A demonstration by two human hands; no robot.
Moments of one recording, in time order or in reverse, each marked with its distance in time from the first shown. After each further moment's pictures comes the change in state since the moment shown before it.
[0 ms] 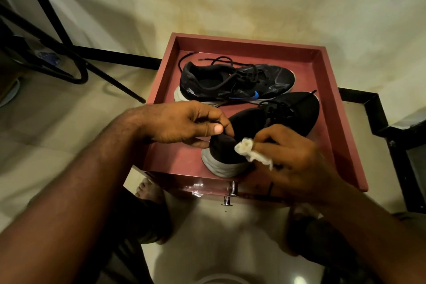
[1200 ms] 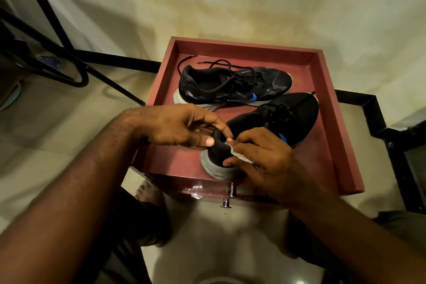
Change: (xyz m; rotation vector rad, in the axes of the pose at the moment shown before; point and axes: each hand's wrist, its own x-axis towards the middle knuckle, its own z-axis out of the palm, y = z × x) left_hand -0.002 -0.006 -0.006 0.073 -0.049 0.042; right_hand 0.009 -0.015 0.030 0.023 0.086 0.035
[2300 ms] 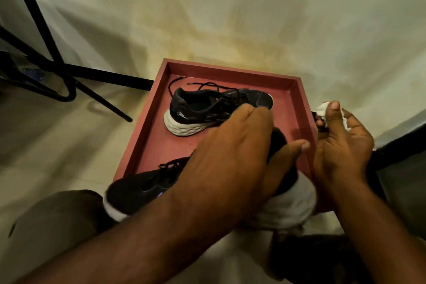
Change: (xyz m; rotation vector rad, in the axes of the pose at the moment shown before) left_hand -0.007 0.108 0.110 0.512 0.997 0.423; right_hand 0.020 0.051 -0.084 0.713 0.975 0.863
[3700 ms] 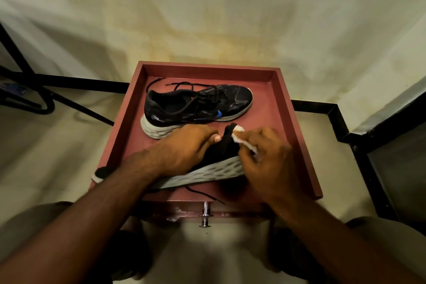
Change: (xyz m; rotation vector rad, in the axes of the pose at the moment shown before) left_hand 0.031 -0.120 0.061 0.049 -0.587 -0.017; right_hand -0.058 0.021 0.000 -0.920 -0.504 -0.546
